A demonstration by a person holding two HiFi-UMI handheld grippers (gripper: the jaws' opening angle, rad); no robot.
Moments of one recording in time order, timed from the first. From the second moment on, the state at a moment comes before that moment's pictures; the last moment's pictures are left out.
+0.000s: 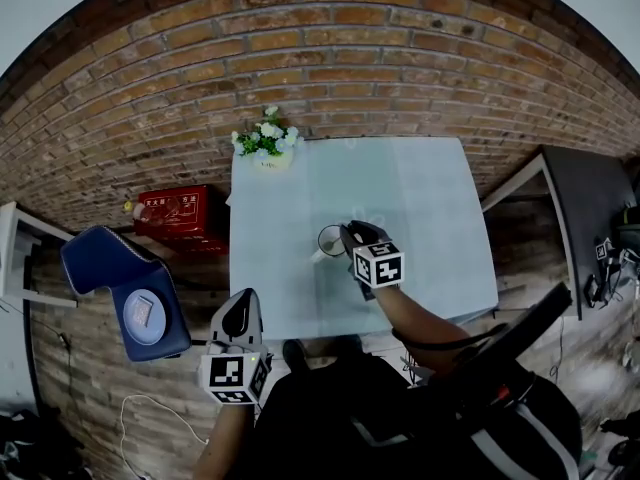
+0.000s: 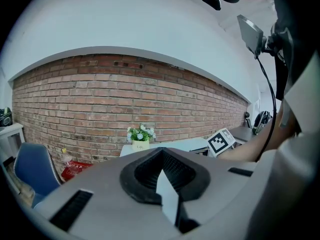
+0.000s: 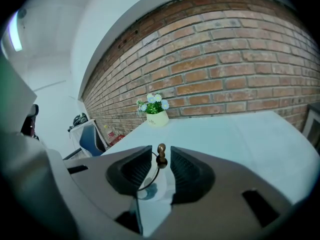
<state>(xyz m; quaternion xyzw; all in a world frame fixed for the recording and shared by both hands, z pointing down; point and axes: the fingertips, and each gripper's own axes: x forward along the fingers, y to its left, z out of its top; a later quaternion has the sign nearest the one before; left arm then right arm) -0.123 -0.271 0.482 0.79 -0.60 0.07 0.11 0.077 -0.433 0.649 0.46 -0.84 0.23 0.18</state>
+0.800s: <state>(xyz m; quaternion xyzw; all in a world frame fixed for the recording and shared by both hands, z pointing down) -0.123 -0.292 0.479 0.83 -0.54 0.05 0.12 0.104 -0.416 0.563 0.51 -0.83 0.17 0.12</state>
